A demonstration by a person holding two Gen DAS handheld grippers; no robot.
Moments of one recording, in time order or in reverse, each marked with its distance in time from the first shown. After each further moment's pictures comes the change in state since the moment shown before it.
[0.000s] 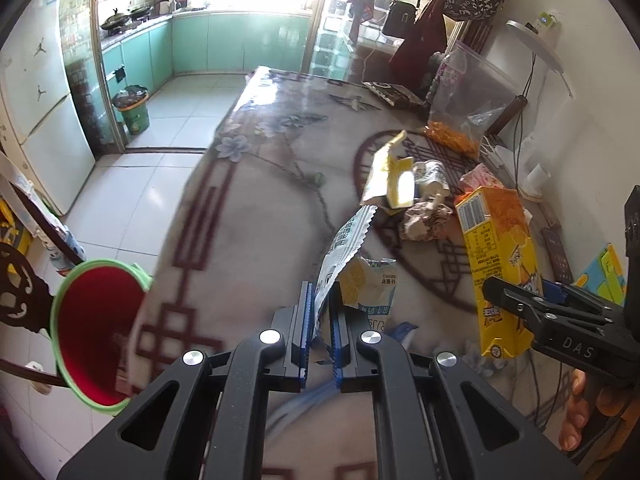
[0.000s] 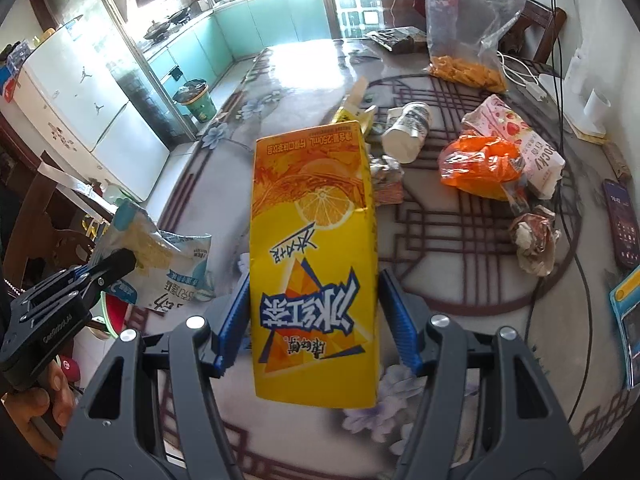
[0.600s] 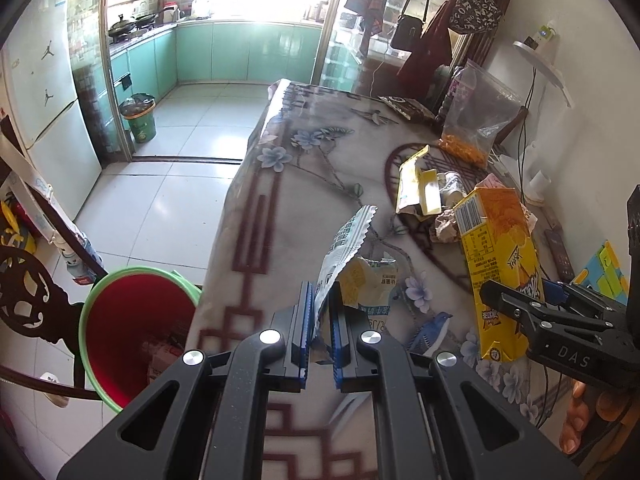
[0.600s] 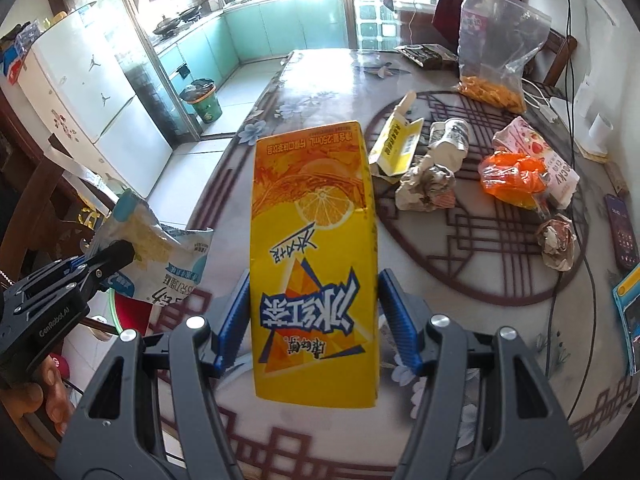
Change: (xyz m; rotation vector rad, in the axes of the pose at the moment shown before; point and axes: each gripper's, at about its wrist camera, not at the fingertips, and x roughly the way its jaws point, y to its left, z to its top) left arm -0.031 0.063 -0.003 0.012 -0.034 -0.013; right arm -0.003 0.083 -0.012 -0.044 -0.035 -0.039
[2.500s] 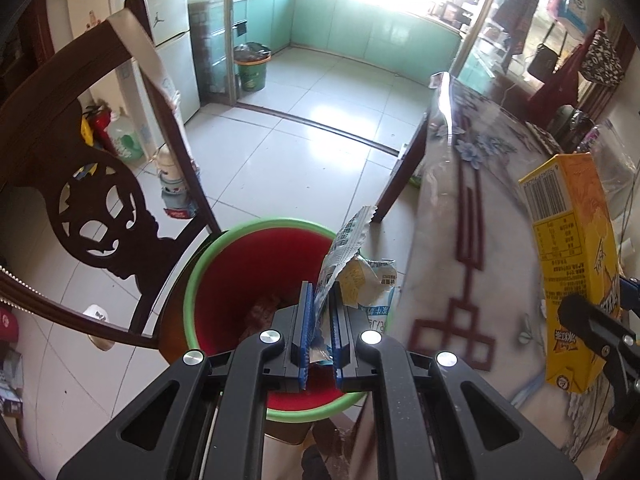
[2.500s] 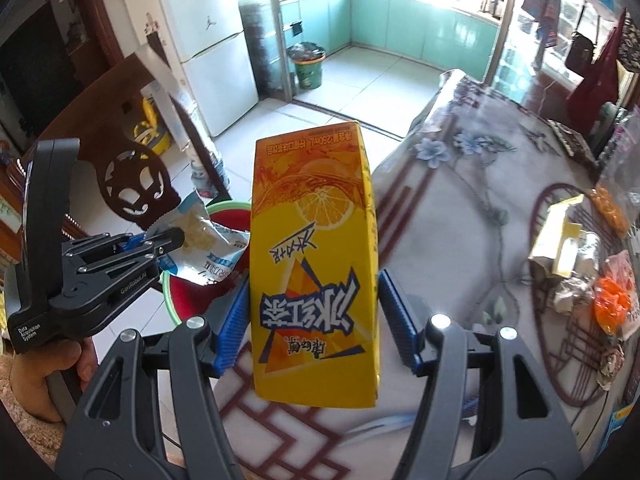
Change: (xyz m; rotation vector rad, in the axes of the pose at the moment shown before) left arm 0.015 0.190 -0.032 -0.289 0.068 0.259; right arm 0.056 0.196 0.016 -0.405 0.060 0.153
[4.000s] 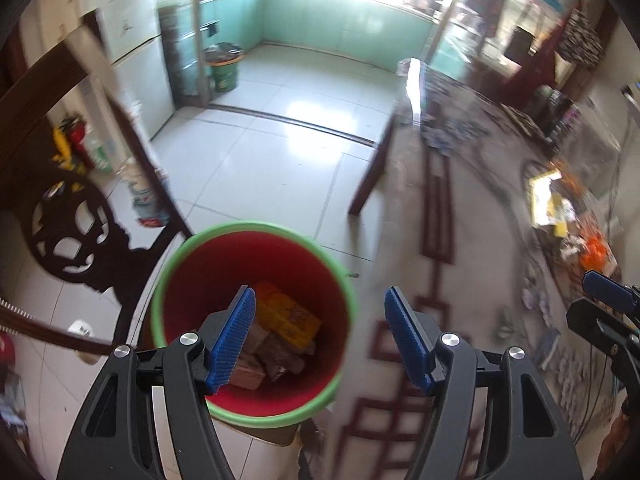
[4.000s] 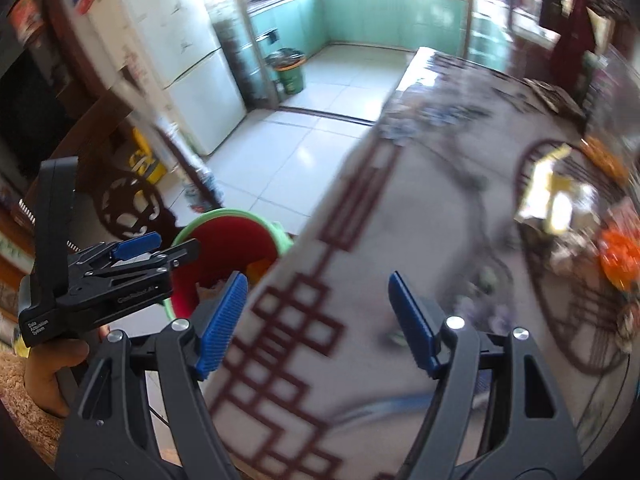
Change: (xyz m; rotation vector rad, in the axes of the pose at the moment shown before) left arm 0.007 -0.042 0.004 0.093 0.019 -0.074; right arm -0.022 -0.061 -0.027 0.186 -0.024 0.021
